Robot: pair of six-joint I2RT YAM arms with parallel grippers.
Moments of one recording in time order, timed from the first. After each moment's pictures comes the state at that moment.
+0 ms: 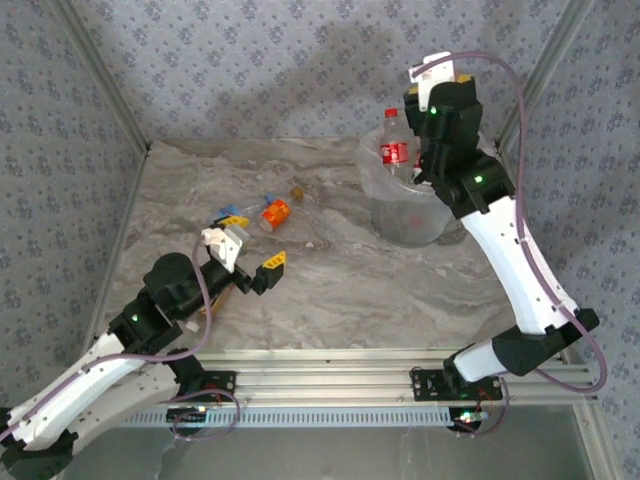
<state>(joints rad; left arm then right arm) -0.84 0.61 0.73 -0.21 -0.08 0.04 0.48 1.44 1.84 -0.48 0.68 -0.32</state>
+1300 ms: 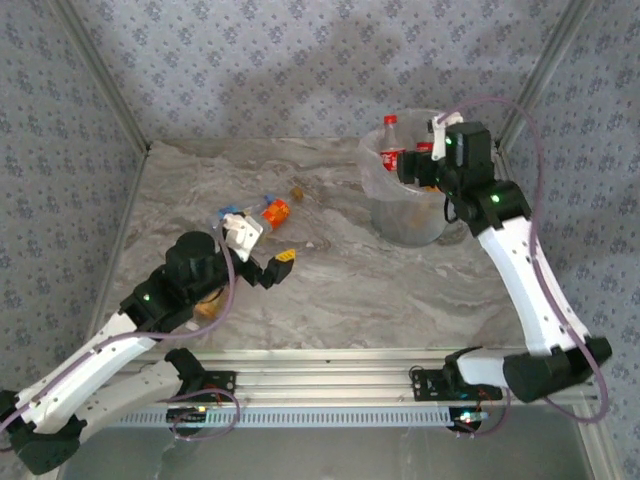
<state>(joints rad) -0.80 0.76 0.86 -0.36 -0.05 0.04 0.31 1.25 1.52 -0.73 0.14 0.08</state>
